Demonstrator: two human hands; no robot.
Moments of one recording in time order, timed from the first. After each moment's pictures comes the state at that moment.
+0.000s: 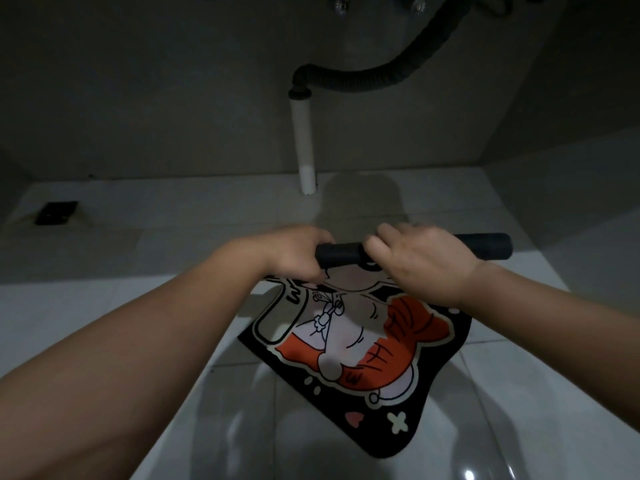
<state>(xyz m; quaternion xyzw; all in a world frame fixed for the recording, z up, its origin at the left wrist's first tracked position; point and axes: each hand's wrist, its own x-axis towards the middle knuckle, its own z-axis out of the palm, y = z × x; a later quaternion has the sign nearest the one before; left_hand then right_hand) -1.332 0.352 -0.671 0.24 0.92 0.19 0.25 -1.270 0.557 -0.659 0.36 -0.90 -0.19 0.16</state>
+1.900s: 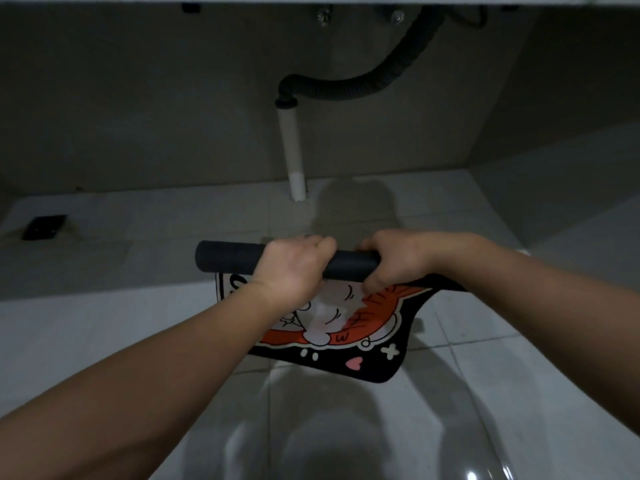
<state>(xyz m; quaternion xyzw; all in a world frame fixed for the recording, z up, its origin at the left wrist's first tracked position) -1.302 0.371 -0.697 0.31 0.94 0.02 -0.12 -1.306 0.553 -0.645 0.11 -0.95 0.11 -0.28</state>
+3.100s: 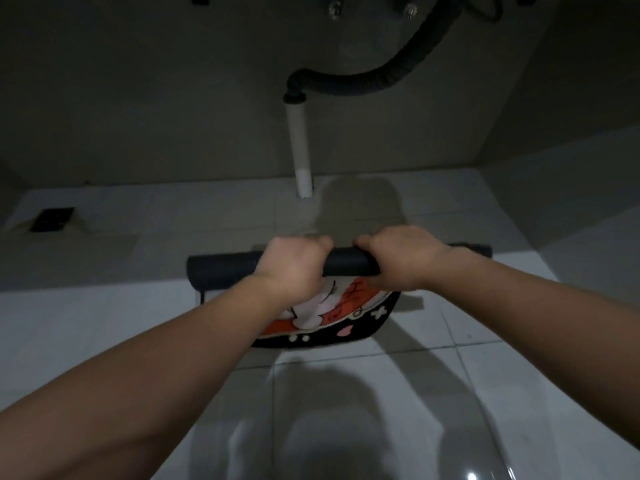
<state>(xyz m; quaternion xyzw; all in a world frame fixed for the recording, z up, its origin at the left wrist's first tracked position) -1.311 0.365 -0.696 0.27 0.96 0.01 -0.04 -1.303 0.547 -0.670 0.22 -0.97 -0.05 -0.07</state>
